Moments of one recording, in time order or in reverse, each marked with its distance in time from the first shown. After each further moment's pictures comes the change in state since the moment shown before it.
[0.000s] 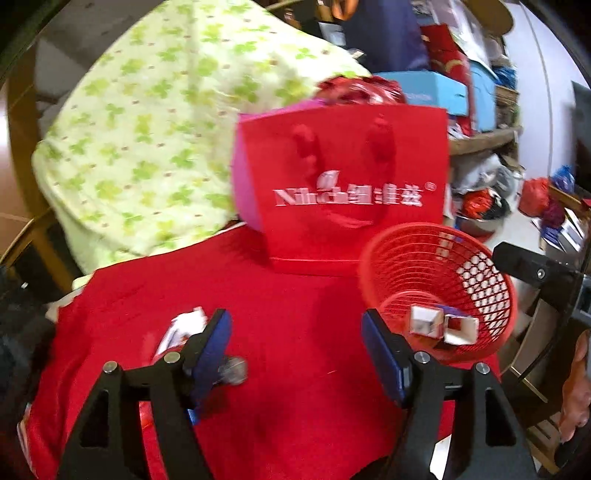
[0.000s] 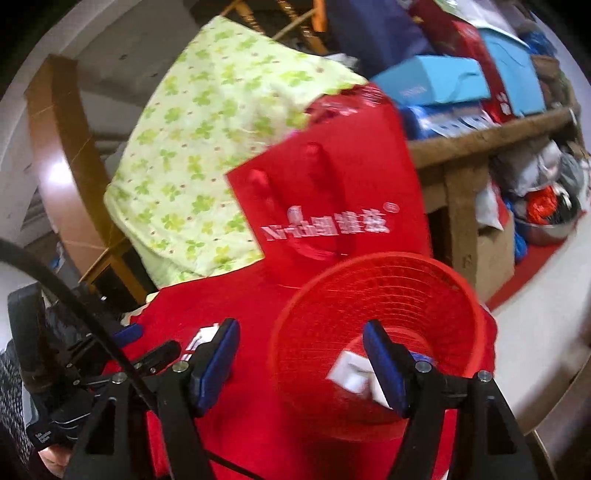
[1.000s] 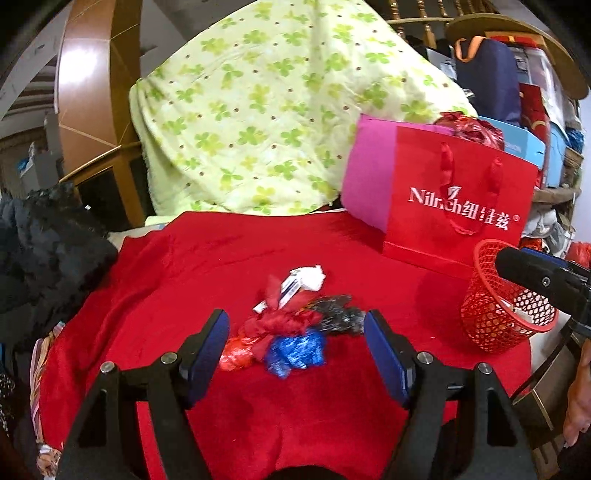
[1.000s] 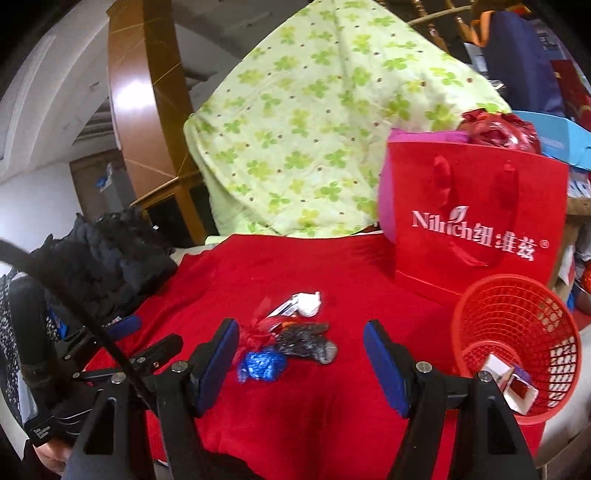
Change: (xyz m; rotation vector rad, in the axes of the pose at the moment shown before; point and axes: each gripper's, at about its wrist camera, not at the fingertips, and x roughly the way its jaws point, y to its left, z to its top) left arm -0.064 0.158 -0.082 -0.261 0.000 0.168; right arm 0.027 0.199 -0.046 -0.292 0.104 0.156
